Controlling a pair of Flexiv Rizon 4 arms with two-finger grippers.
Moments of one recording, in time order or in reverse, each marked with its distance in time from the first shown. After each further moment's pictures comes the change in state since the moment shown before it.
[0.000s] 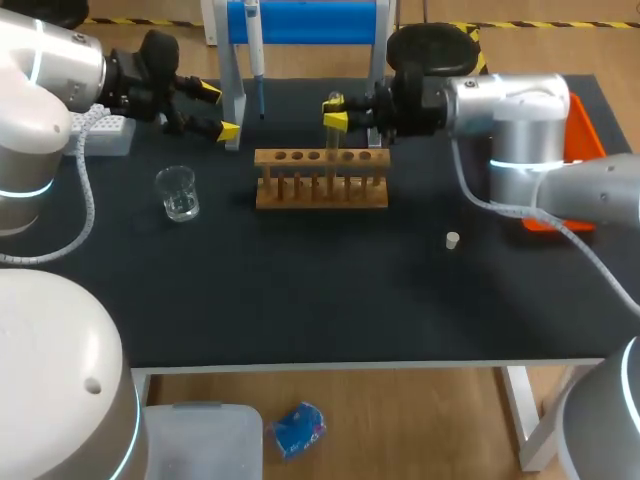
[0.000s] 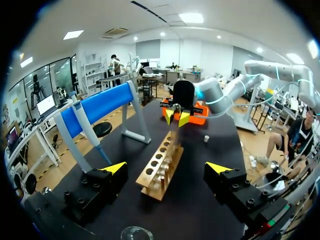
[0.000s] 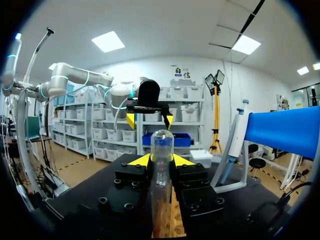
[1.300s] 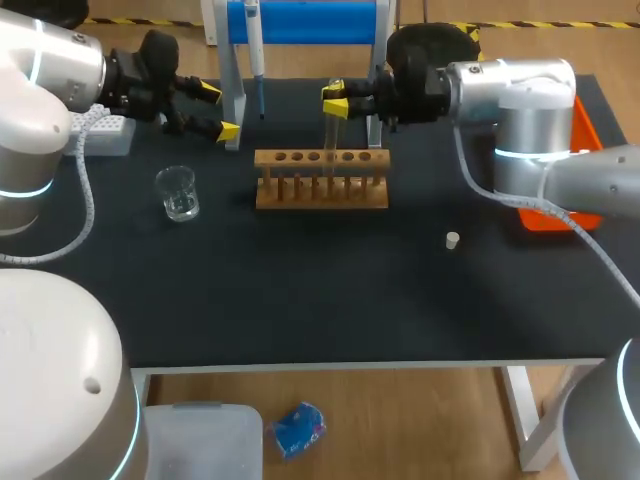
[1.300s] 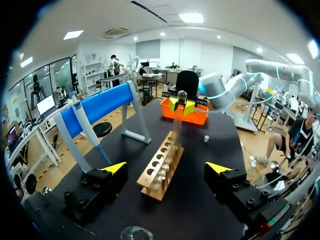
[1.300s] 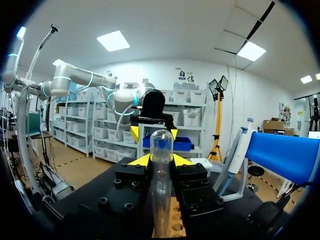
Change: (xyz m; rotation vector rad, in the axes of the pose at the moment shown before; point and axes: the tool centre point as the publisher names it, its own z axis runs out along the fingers) left arm 0.000 0.000 0.000 0.000 0.000 0.000; right arm 0.008 0.034 0.004 -0.011 0.014 -0.053
